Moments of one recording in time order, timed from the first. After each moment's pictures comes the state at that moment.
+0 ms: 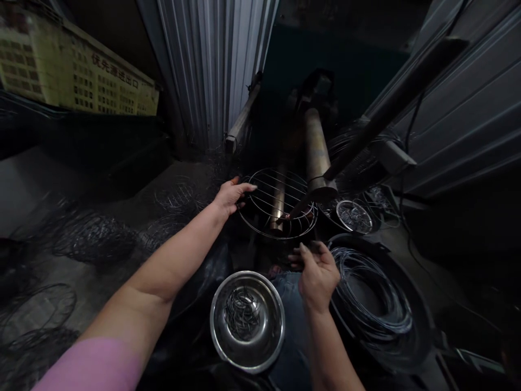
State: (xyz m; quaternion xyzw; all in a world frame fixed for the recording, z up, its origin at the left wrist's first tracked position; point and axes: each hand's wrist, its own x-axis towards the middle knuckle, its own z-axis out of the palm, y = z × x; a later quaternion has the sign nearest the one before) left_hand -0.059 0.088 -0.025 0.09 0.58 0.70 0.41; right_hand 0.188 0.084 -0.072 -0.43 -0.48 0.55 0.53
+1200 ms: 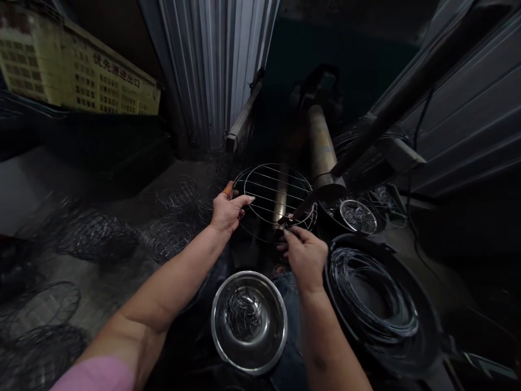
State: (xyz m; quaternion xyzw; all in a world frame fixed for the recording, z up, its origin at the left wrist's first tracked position) left_hand -0.021 0.061 -0.030 0.04 0.52 0.79 0.32; right_hand 0.152 0.096 -0.043 -0.46 -0.62 0.51 0.39
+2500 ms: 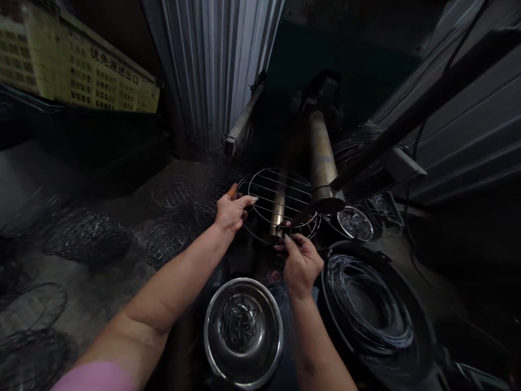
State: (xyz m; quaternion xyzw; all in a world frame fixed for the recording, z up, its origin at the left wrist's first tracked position) left_hand -0.023 0.084 -0.027 0.01 0.50 0.79 0.35; right_hand 0.143 0.099 -0.064 -0.41 -0.51 0.55 0.52
